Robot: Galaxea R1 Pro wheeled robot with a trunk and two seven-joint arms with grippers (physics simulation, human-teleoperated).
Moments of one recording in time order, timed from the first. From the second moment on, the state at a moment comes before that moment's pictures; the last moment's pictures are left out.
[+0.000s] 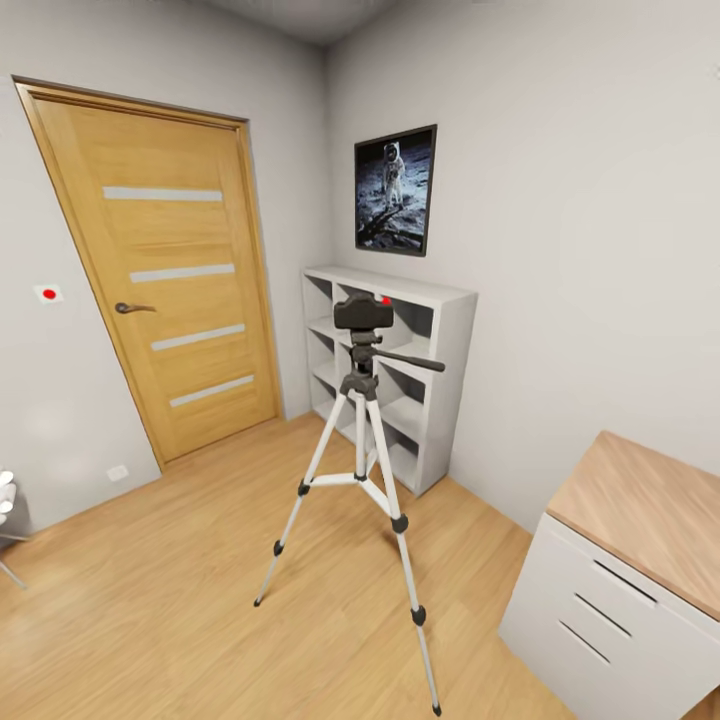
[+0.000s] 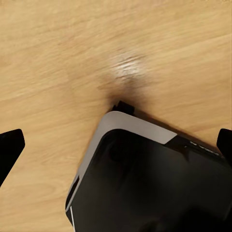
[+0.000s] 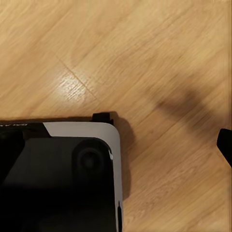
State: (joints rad) left arm -0.30 0.04 -0.80 -0.01 1.21 0.00 0.12; right arm -0.27 -0.12 0.09 0.03 -0.14 -0.13 0.10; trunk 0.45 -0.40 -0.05
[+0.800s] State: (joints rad) left arm -0.31 0.04 -0.80 -0.01 1.21 0.00 0.12; right arm -0.26 -0.11 0.09 0.03 -0.14 -0.14 0.08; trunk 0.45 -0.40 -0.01
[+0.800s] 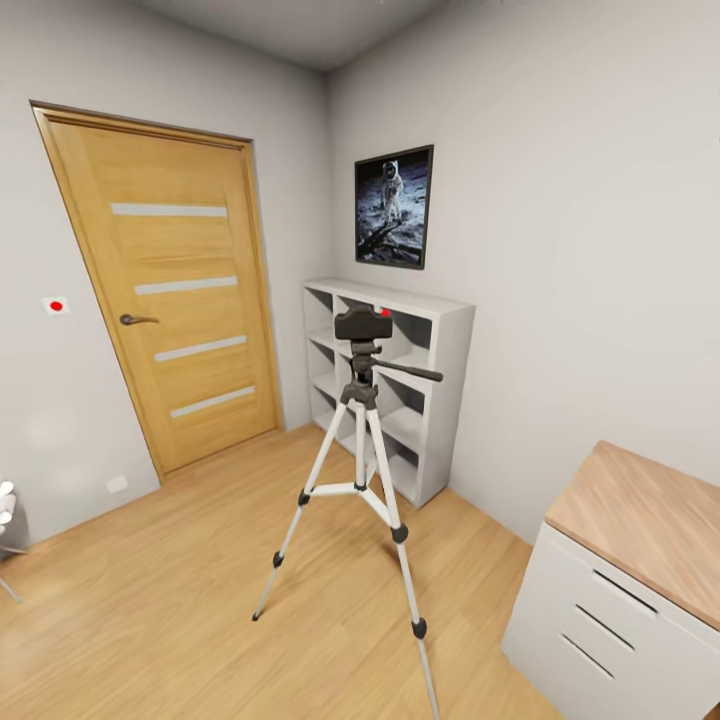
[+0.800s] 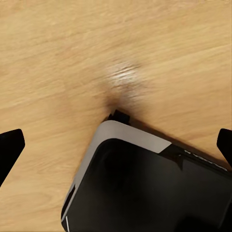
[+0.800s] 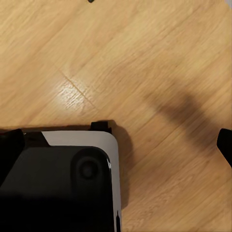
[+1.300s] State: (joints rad) left arm -0.31 0.04 -0.80 -0.01 1.21 0.00 0.12; right arm -0.25 -0.11 0.09 0.03 -0.14 -0.15 0.08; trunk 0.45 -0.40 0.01
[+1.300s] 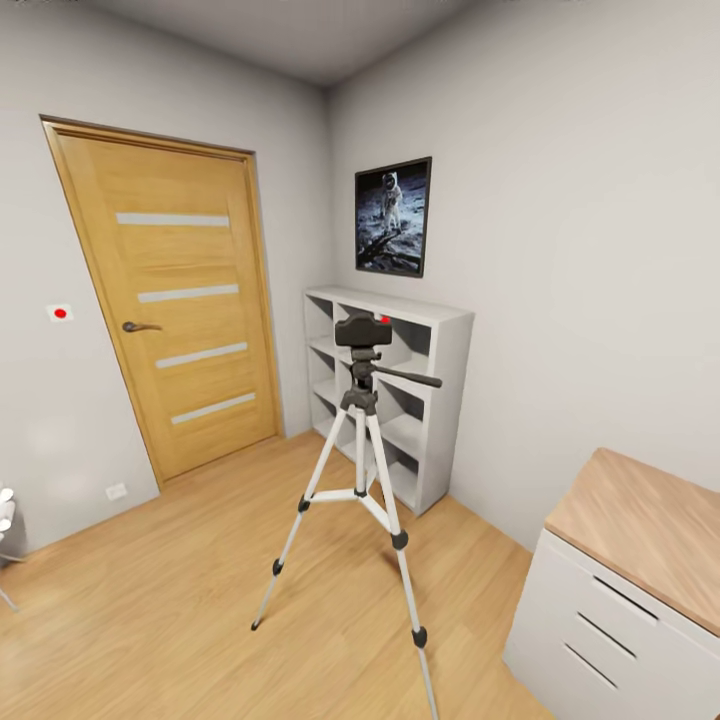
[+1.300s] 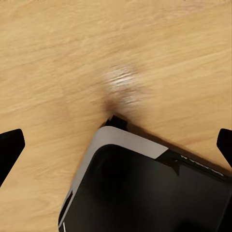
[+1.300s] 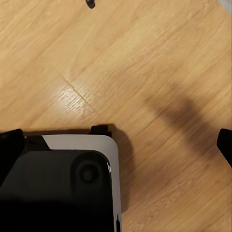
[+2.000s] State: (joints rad) left arm -0.31 0.04 -0.80 -0.01 1.21 0.00 0.12; right arm -0.25 -0.11 0.09 0.03 -0.14 -0.15 0.08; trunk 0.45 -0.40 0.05
